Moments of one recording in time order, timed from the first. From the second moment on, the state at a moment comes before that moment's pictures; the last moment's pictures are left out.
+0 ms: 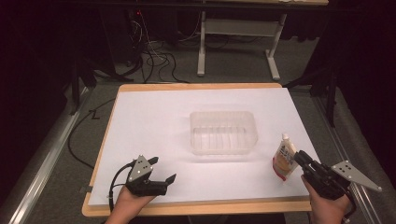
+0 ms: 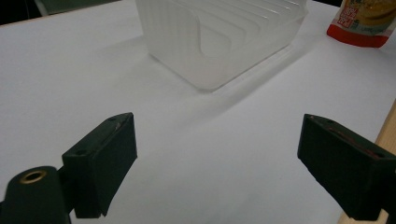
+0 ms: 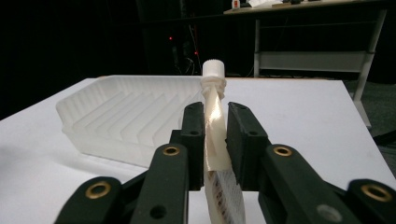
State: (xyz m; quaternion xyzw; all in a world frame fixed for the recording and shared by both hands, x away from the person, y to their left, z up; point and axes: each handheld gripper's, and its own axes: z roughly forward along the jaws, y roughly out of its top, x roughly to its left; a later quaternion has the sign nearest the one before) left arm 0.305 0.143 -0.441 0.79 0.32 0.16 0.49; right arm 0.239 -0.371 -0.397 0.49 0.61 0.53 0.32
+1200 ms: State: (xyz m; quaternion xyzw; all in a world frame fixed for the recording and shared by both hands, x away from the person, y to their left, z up) left arm 0.304 0.143 -0.441 0.80 0.32 0.16 0.49; right arm 0.252 -0.366 -0.418 0.51 0.65 0.51 0.26
